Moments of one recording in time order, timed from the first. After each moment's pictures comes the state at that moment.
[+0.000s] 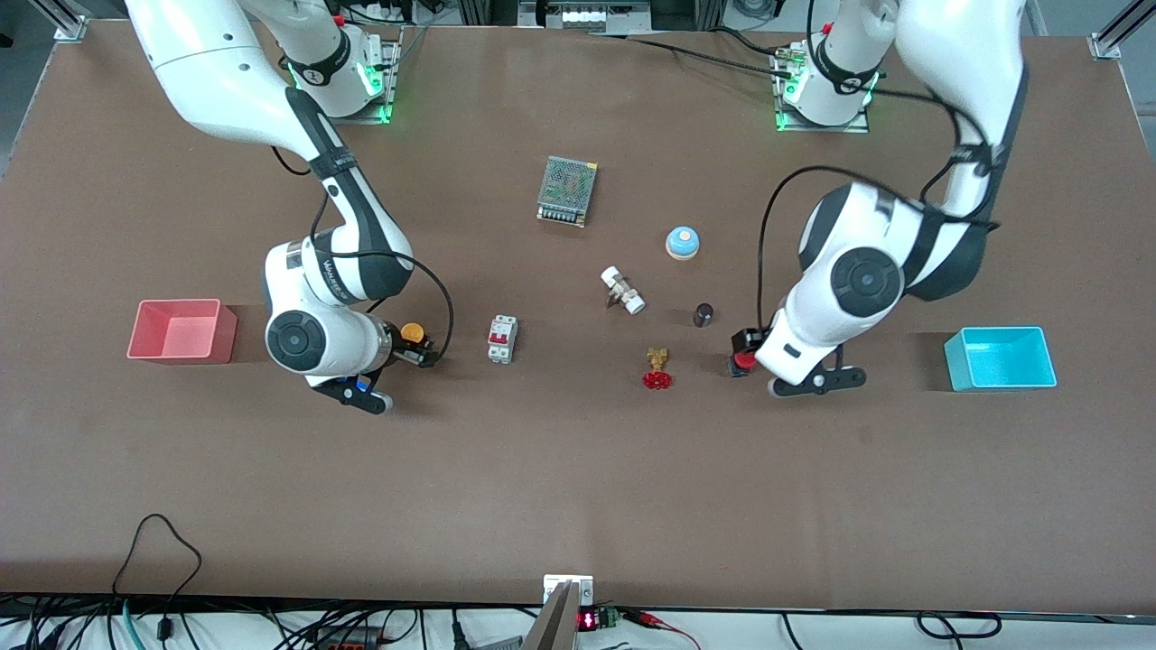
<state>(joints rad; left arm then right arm) -0.27 0.42 -0.06 -1.66 0.02 1.96 -0.48 0.27 0.66 0.05 -1.55 0.09 2.01 0.63</state>
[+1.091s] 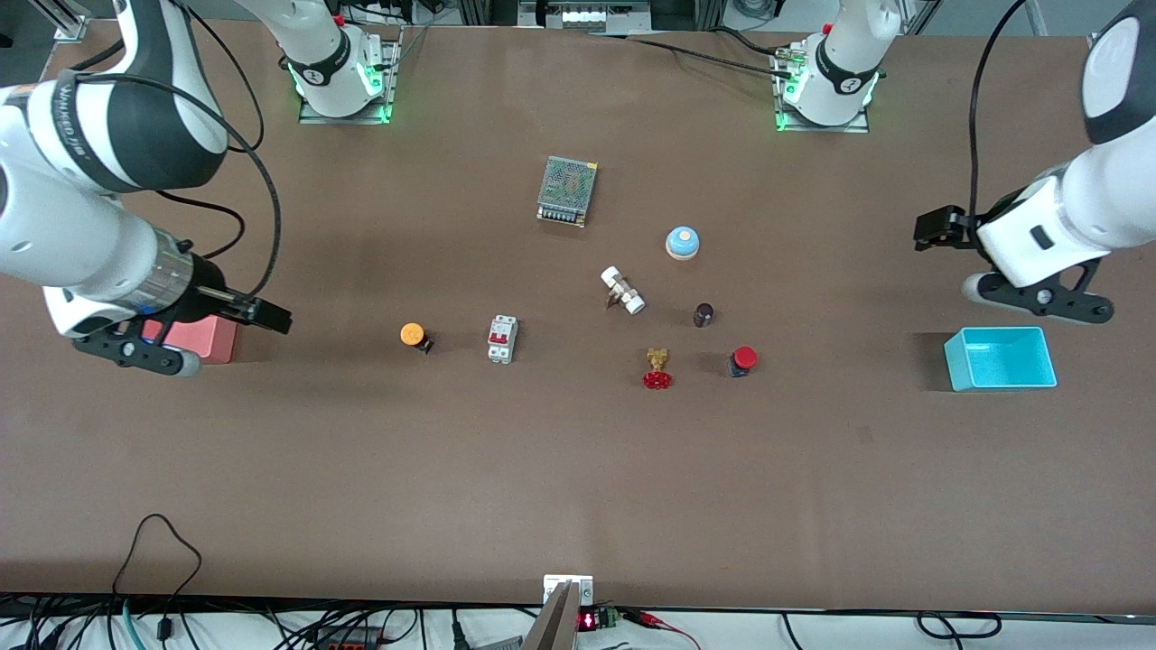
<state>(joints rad) -0.05 0.23 -0.06 -1.37 0.02 1.36 0.10 0.14 0.32 -0.01 -1.44 0.03 1.68 0.36</state>
